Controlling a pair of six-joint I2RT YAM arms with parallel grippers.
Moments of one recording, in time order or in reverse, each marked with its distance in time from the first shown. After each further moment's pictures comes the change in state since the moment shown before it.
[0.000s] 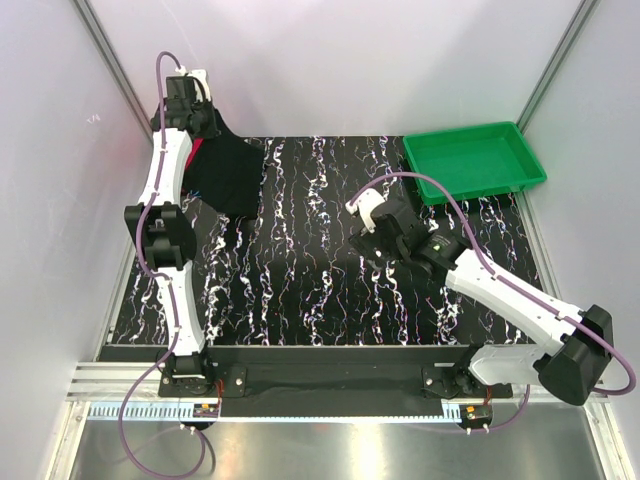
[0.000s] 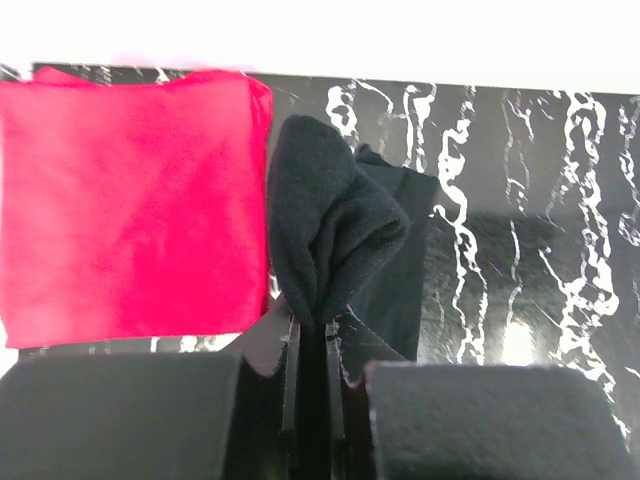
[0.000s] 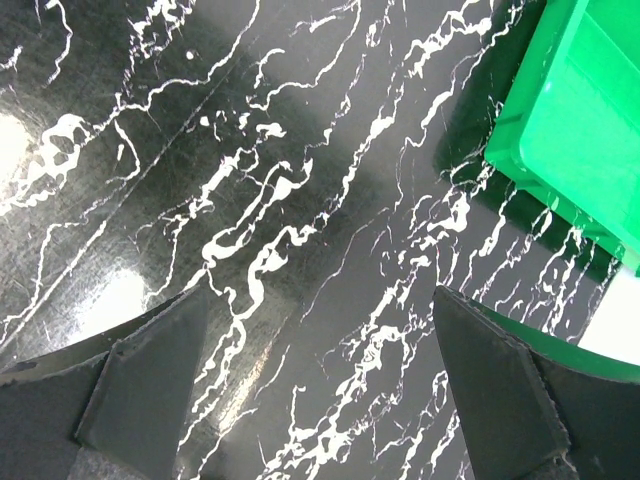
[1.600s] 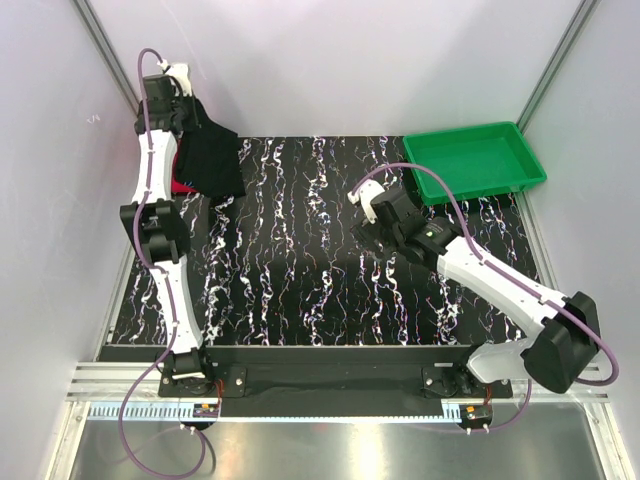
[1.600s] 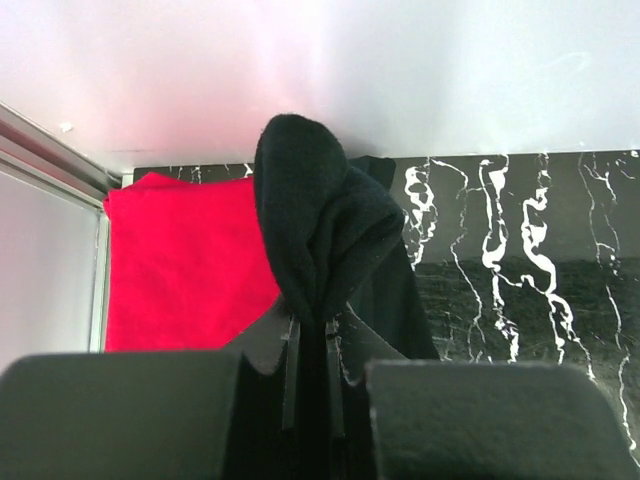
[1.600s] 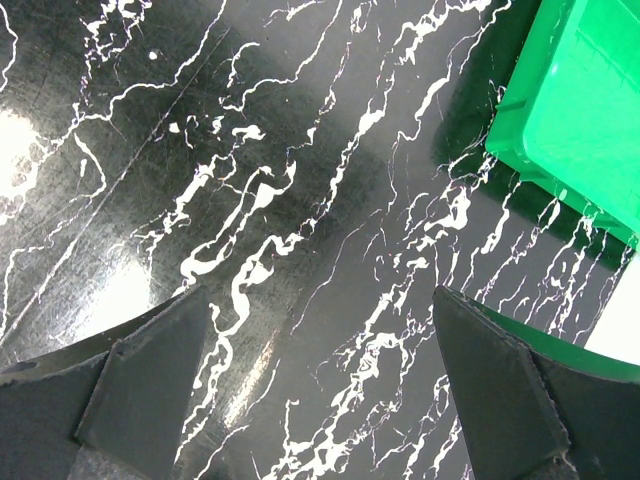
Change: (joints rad) left arm 0.106 0.122 0.126 0.141 0.077 0.146; right arm -0.088 0.087 0.024 0.031 -0.041 -0.008
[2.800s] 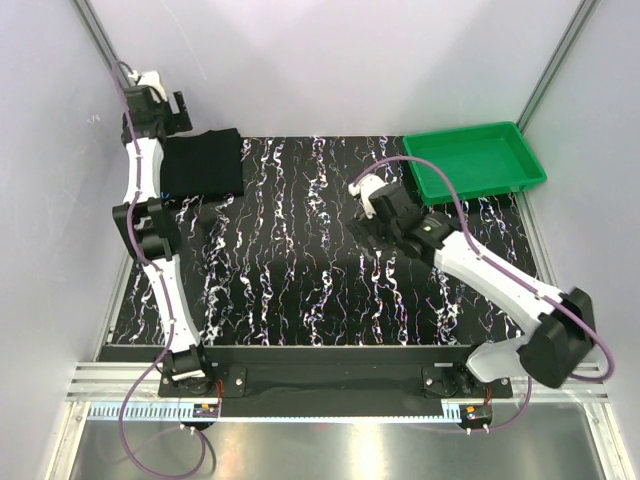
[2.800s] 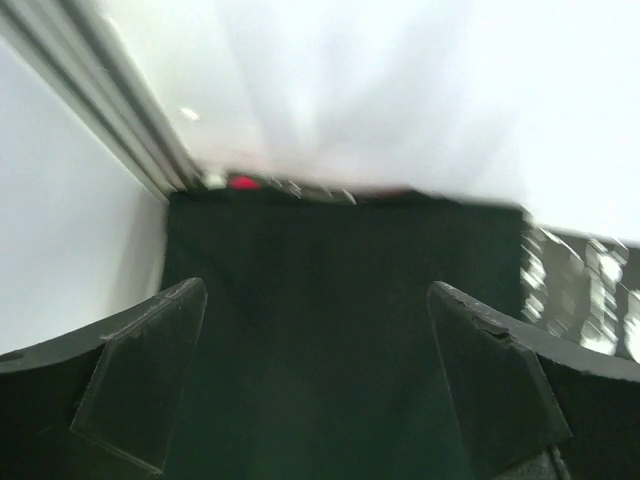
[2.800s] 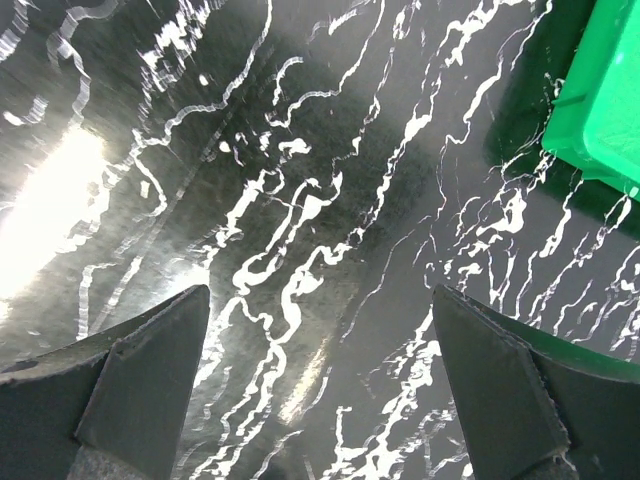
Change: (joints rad) left arm 0.113 0.139 0.061 0.150 -0.043 -0.115; right arm -0.010 0.065 0.053 -0.019 -0.071 0.108
